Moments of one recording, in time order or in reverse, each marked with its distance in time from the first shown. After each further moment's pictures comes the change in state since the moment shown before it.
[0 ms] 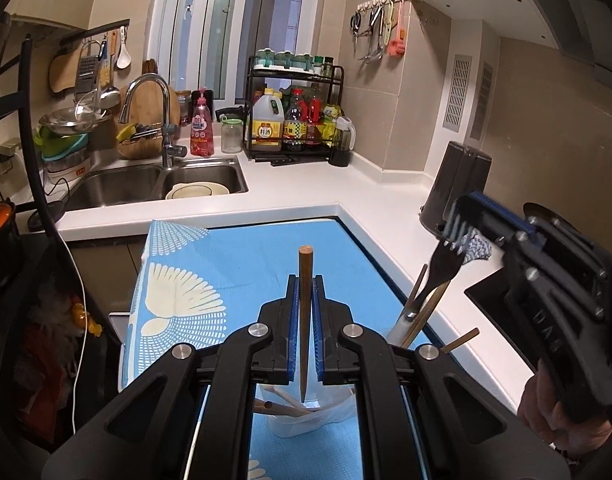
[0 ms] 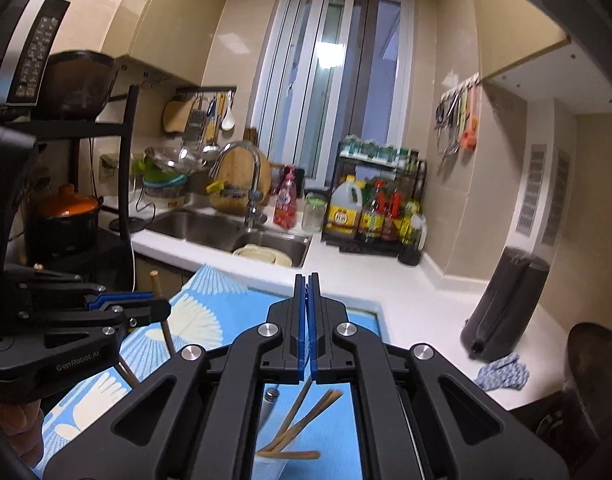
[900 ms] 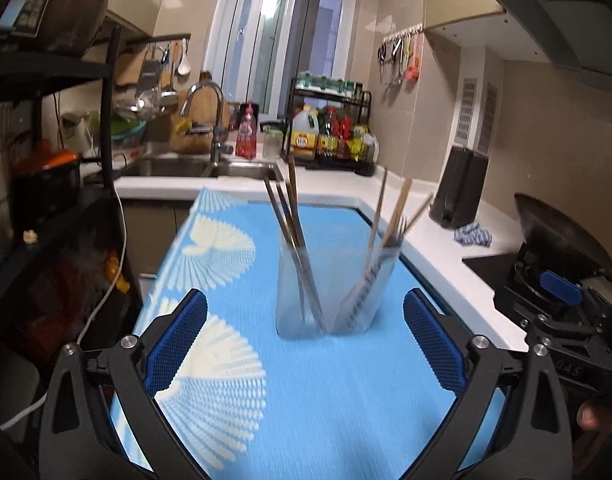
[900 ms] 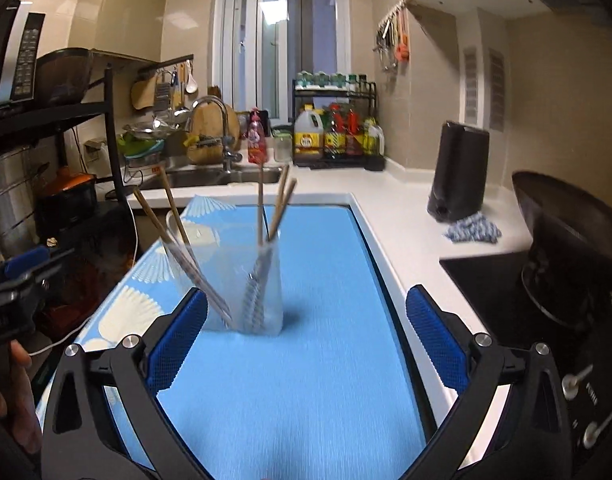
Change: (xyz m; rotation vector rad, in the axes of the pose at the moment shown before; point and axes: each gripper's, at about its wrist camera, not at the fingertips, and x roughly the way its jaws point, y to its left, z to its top) left arm -0.100 -0.024 -0.152 -0.083 -0.138 0.119; right arm -0.126 -0.015 -0.141 0.200 0.166 -0.077
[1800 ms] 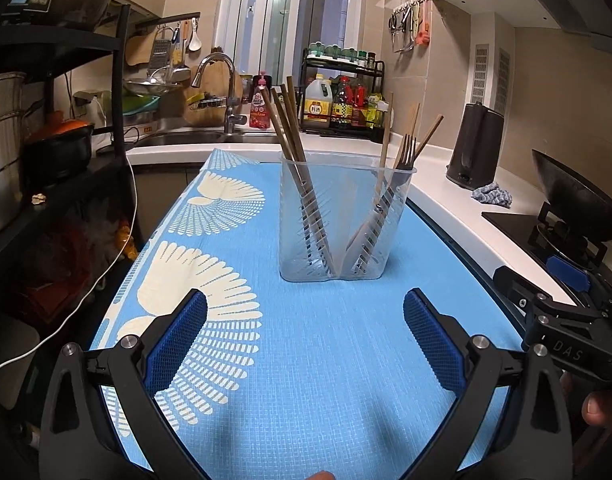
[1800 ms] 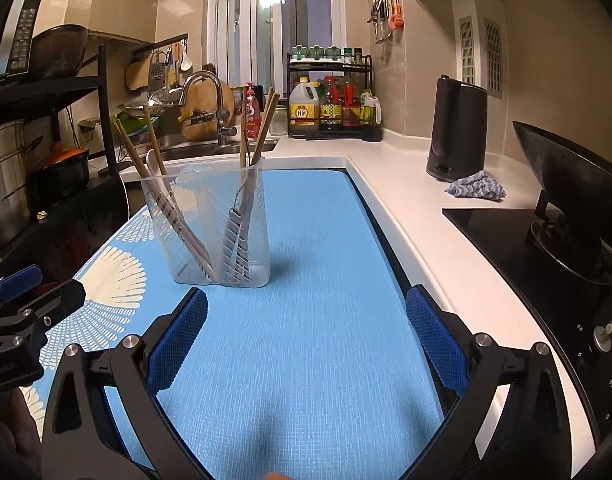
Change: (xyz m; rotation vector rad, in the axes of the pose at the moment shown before) left arm 0.017 -0.015 -0.056 0.002 0.057 0.087; right arm 0.027 -0.017 -0.060 0.014 0.044 0.003
